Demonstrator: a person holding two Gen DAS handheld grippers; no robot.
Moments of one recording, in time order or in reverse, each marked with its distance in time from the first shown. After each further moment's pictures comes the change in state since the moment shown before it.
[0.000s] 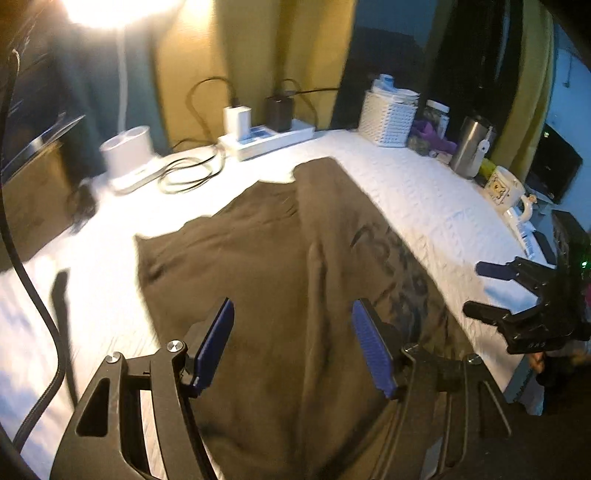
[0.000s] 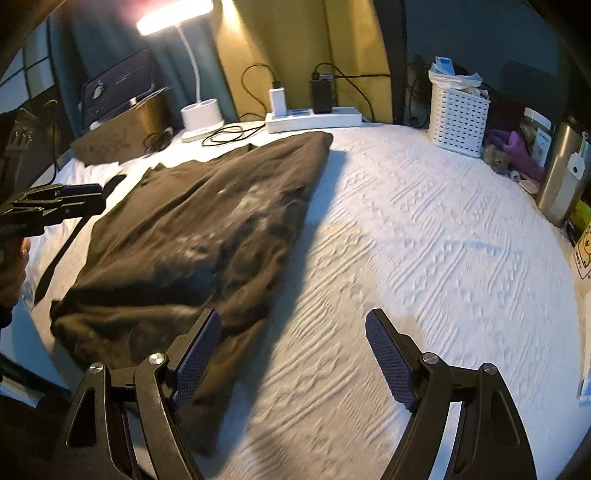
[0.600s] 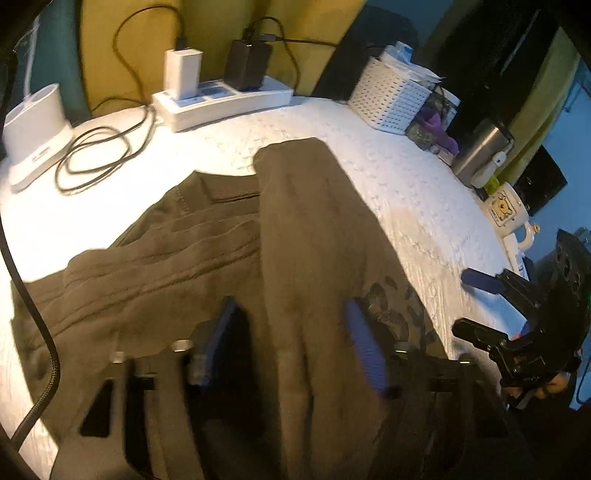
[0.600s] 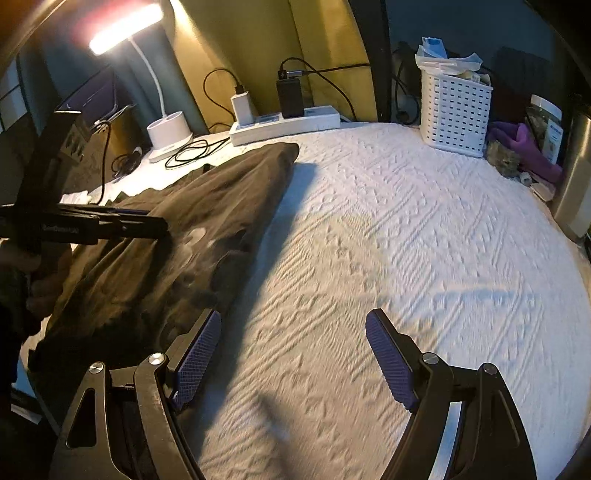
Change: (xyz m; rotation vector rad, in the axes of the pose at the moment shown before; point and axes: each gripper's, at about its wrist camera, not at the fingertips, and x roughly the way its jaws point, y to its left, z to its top) left arm 0.113 0.002 0.055 -0.072 0.156 -0.201; right arm 0.044 -0.043 0.043 0.048 0.002 0.016
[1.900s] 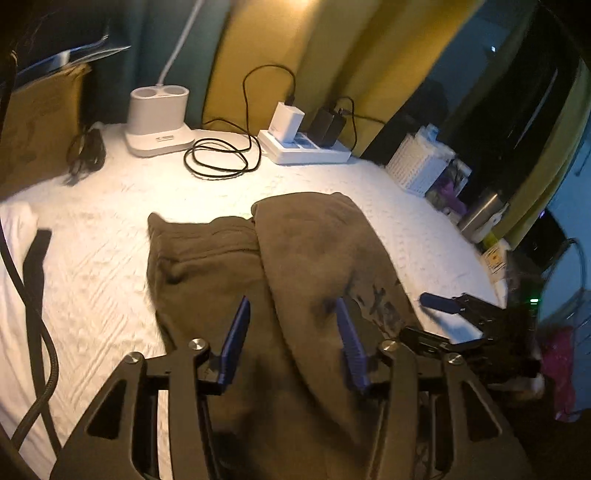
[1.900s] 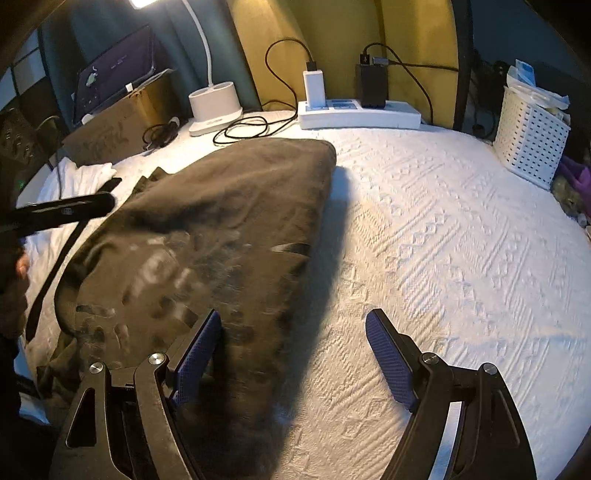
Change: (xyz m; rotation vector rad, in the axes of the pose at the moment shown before) left arm -0.105 0.061 -0.070 -0.195 -0.227 0.035; right arm 0.036 0.082 0.022 -0.099 0.073 0.047
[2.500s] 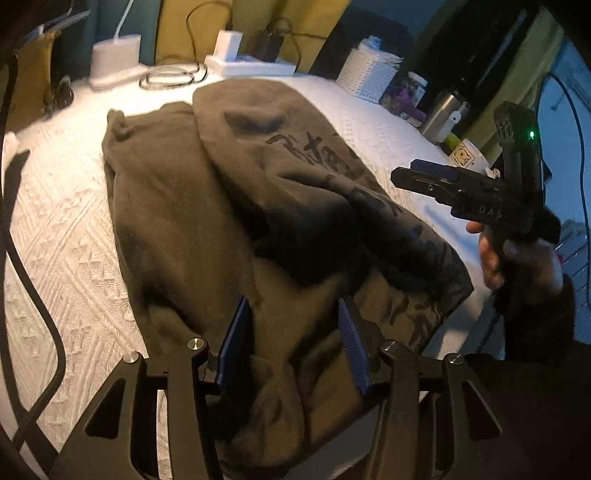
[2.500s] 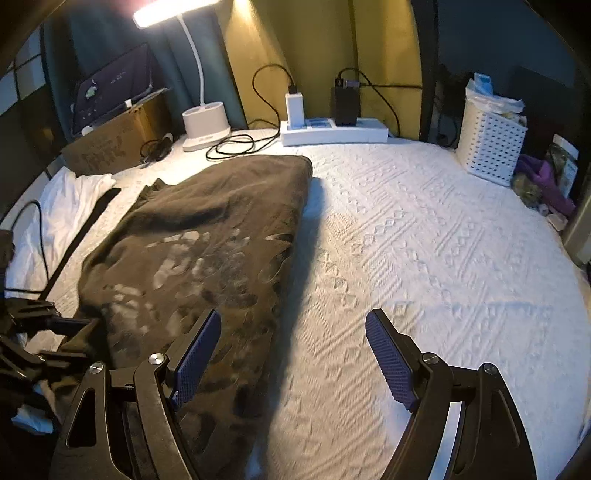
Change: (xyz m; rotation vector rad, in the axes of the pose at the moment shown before) left arm -0.008 -0.042 -0.103 0.167 0.191 -0.047; right arm -0.055 0.006 -0.028 0.021 -0.080 -0.068
